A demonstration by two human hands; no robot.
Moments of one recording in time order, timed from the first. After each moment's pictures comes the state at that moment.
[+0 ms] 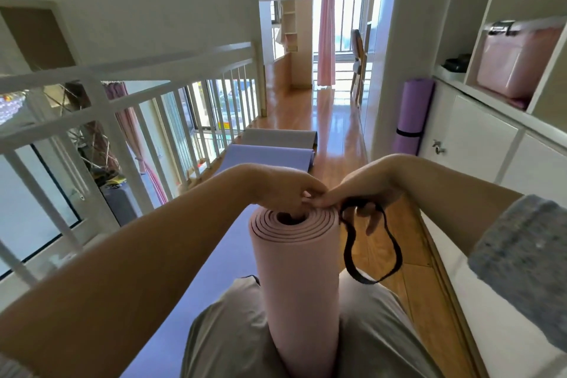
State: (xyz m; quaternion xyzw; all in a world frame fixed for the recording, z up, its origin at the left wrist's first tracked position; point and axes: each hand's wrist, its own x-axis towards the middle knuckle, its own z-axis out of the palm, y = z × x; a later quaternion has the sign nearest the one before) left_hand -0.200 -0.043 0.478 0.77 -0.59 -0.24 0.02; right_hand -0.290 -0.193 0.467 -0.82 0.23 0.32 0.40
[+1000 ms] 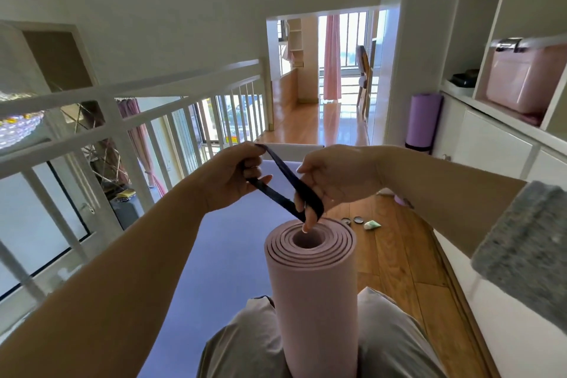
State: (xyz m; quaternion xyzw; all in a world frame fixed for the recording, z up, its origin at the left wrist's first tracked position) left_hand -0.136 0.006 0.484 0.56 -0.31 -0.36 0.68; right_hand -0.266 -0.161 0.511 -0.81 0.05 0.25 0.54
